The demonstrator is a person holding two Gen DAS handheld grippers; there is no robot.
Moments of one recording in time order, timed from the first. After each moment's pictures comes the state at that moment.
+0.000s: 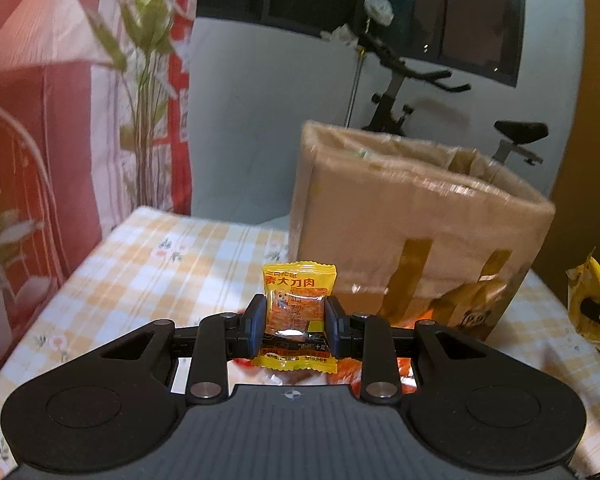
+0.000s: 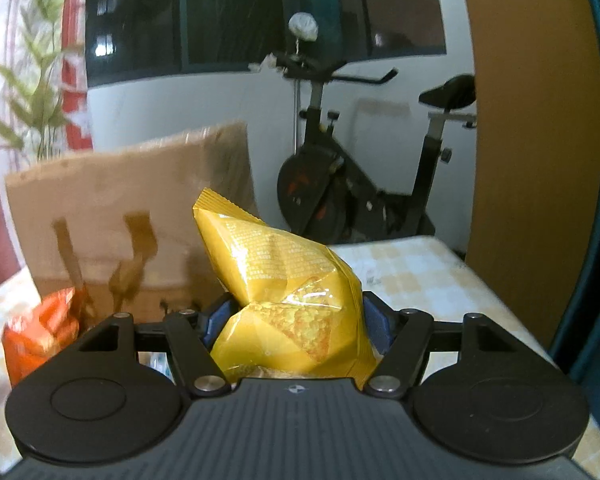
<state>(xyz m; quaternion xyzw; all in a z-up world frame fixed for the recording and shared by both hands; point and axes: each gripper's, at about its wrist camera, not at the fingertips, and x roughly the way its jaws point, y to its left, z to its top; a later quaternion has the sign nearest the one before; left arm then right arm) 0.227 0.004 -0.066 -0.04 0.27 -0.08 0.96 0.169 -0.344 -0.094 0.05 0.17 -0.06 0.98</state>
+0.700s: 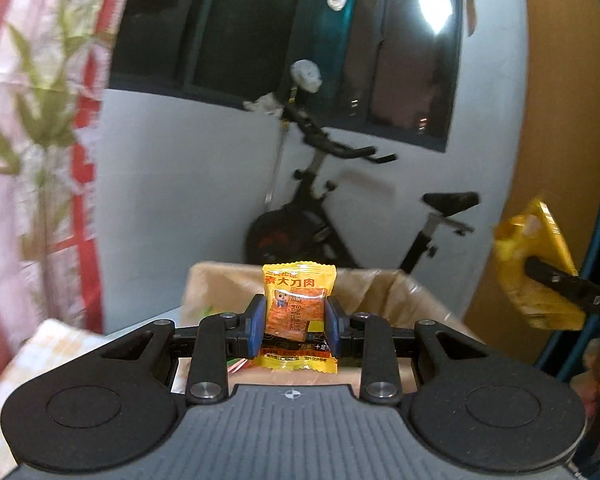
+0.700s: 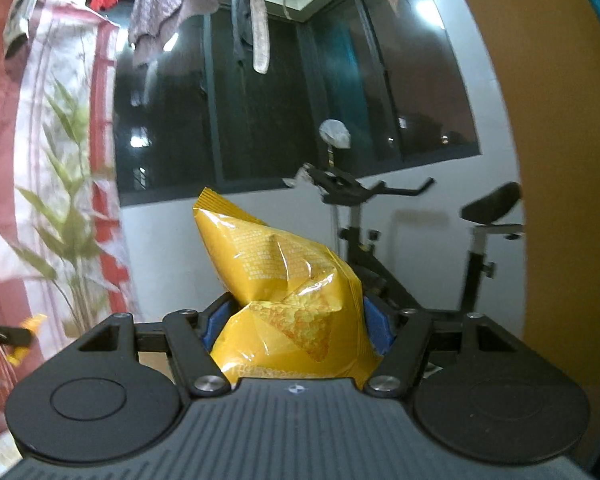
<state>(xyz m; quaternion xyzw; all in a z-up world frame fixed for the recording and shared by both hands) 0.316 -0.057 0.009 -0.06 0.17 -0.19 0.97 0.242 -0.334 0.036 0.08 0.02 0.01 1.00</state>
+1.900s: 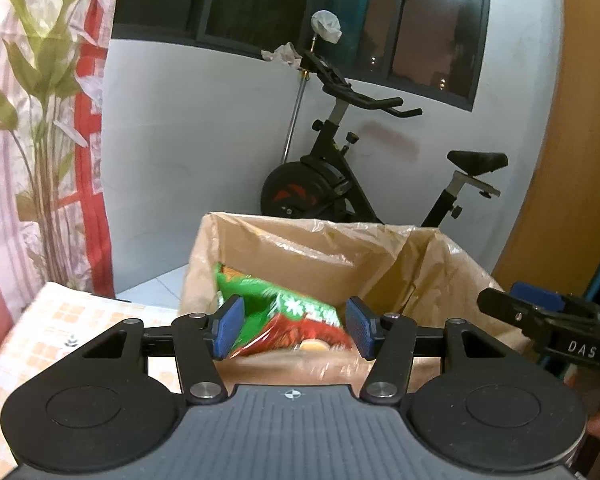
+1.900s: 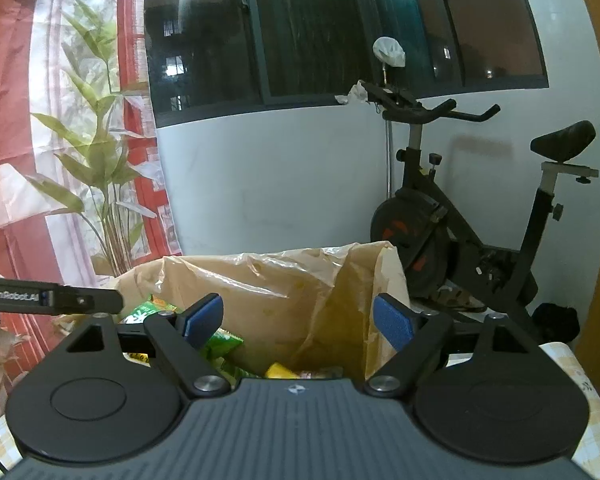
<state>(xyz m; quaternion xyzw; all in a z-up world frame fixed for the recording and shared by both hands) 0.351 -0.053 -0.018 -0.05 0.25 -0.16 0.96 0.311 -0.288 0.001 0.06 0.15 0.07 0.98</state>
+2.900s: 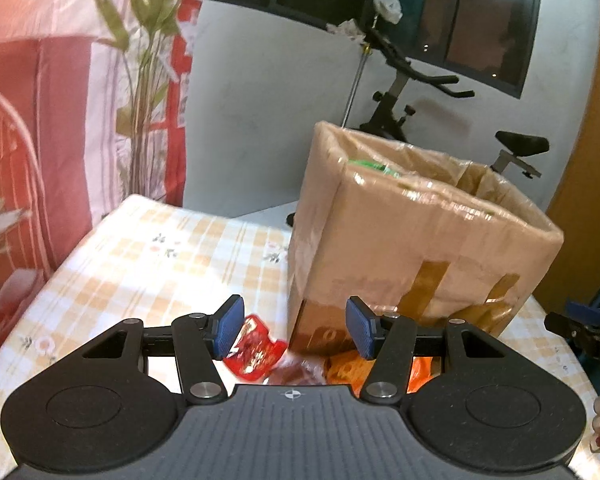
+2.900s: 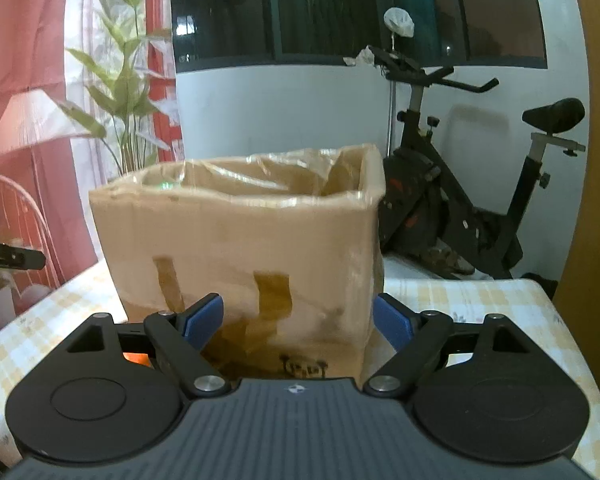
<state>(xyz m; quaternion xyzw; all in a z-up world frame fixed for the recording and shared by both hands) 0.261 0.026 -0.073 -0.08 0.30 -0.09 0.95 0.224 -0.287 -0.058 0.02 0.21 0.07 0.97</state>
